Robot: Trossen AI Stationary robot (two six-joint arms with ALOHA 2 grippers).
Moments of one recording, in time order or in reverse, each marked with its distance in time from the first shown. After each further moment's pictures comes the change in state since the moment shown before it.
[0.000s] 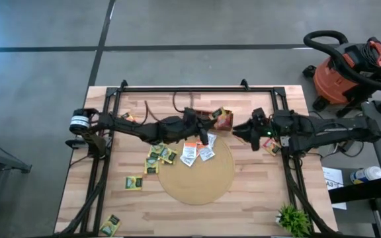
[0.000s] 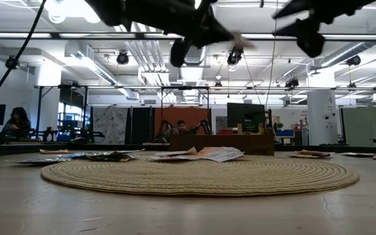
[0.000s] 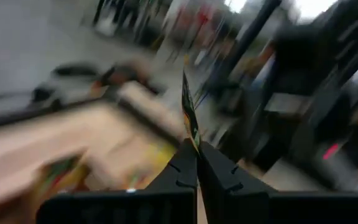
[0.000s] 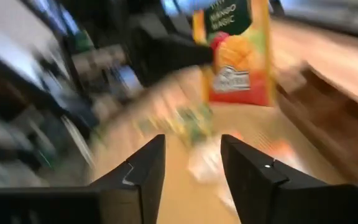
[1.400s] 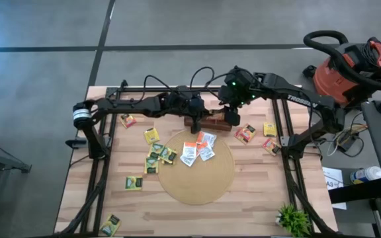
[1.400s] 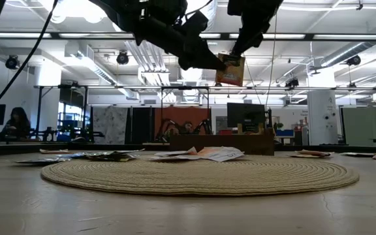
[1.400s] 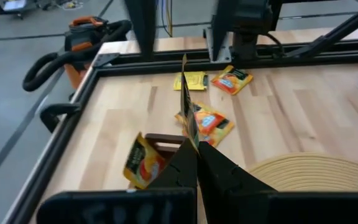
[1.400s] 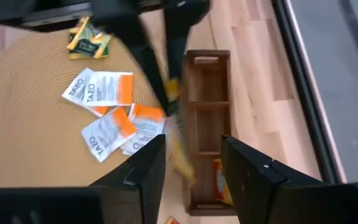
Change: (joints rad) left arm 0.289 0.027 0.189 -0.495 0.569 0.732; right arm -0.360 0.739 0.863 -0.726 -0.184 -0.805
